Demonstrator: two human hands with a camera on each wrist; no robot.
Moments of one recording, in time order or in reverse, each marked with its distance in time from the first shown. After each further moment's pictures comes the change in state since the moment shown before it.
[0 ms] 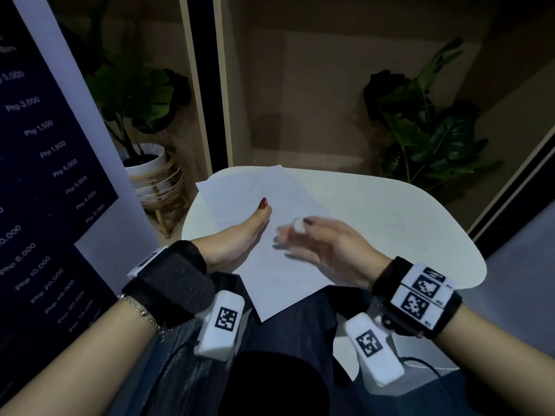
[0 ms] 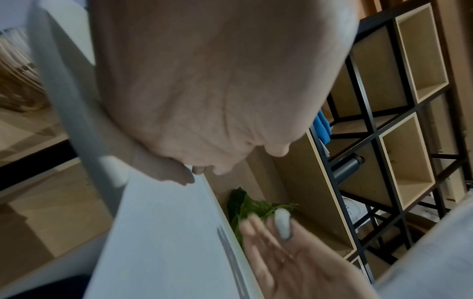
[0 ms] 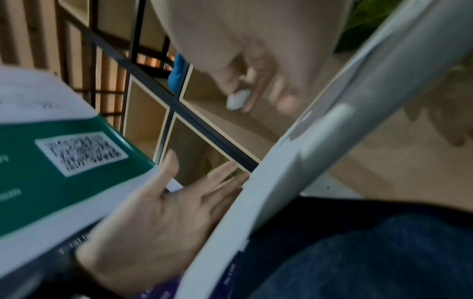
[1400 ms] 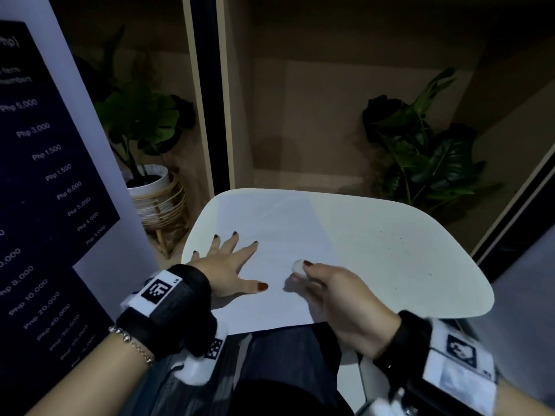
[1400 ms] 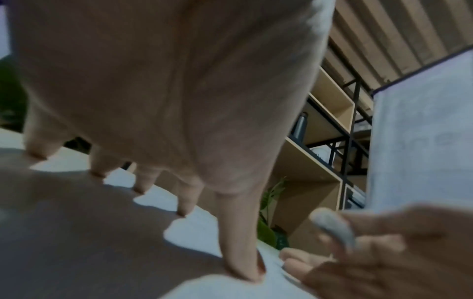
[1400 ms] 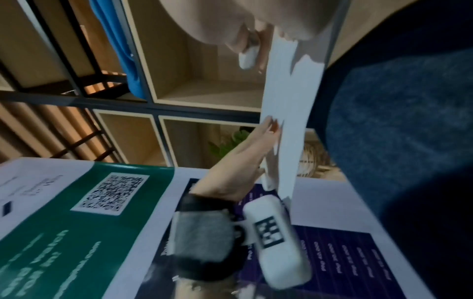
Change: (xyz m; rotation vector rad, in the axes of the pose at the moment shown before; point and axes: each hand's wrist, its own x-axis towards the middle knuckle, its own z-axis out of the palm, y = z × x) left_hand -0.001 0.004 -0.035 1.089 -0.148 -0.264; right_hand -0.039 0.005 0.027 0.071 0.114 0.075
